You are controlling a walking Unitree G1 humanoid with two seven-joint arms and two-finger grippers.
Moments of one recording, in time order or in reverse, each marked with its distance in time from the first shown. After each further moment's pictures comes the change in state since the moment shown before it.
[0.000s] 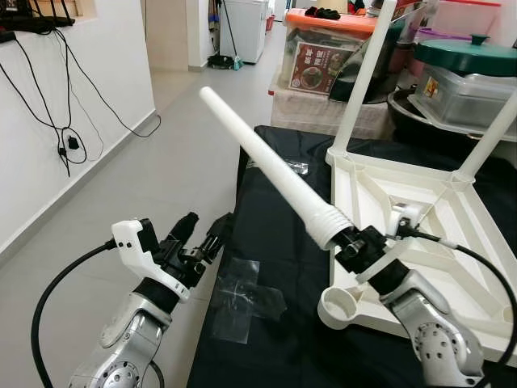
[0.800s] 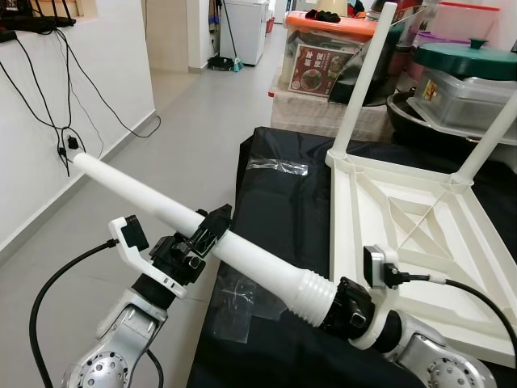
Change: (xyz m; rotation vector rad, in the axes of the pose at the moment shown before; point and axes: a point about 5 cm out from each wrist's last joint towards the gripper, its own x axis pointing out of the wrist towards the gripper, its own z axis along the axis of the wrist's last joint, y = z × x) left arm 0.006 0.011 0.009 -0.247 -0.056 -0.064; right arm -0.029 0.036 -0.034 0.258 0.229 0.342
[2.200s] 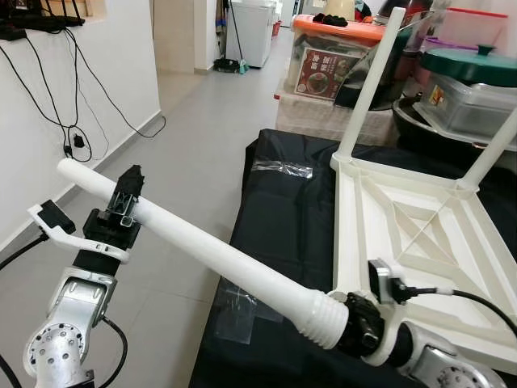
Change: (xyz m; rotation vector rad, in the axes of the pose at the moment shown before) left arm -0.009 0.040 0.066 -0.094 -0.274 0.124; right arm -0.017 -0.005 -0.008 -0.022 0.108 -0.026
